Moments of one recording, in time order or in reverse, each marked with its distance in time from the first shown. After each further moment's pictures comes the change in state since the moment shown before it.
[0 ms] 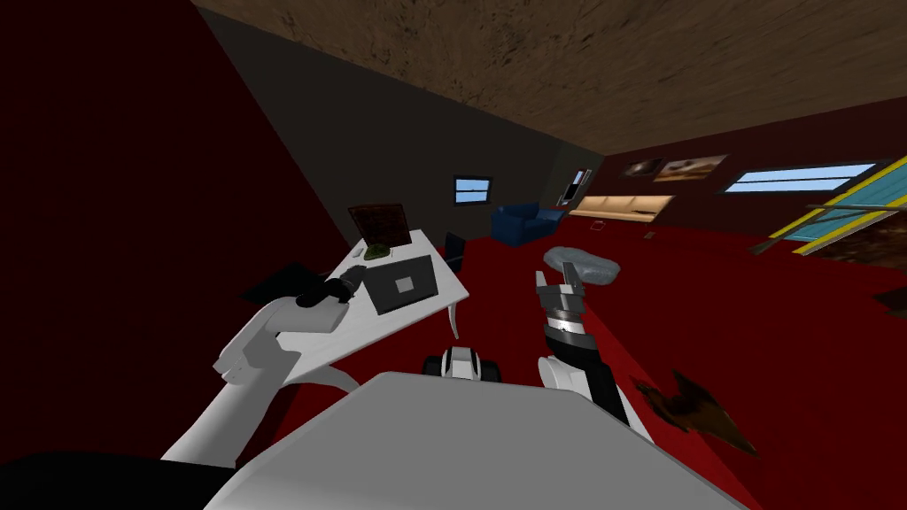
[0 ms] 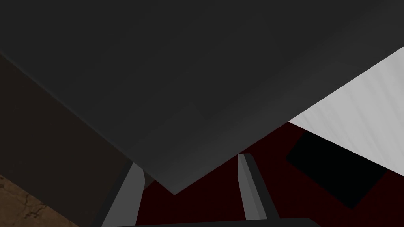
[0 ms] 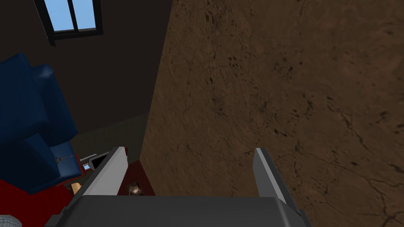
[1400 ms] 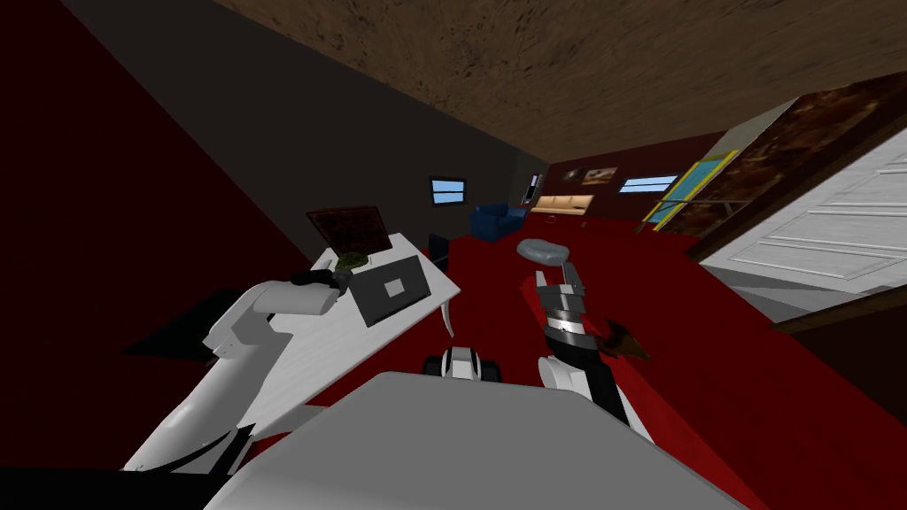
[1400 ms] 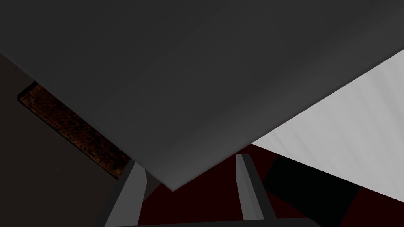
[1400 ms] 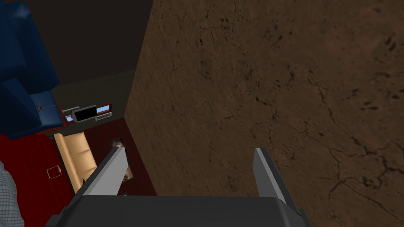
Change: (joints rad) left arm -0.100 0.106 0.081 0.123 0.123 0.304 0.054; right arm 0.000 0.000 0.000 0.000 0.000 0.000 0.000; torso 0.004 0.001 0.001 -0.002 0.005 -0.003
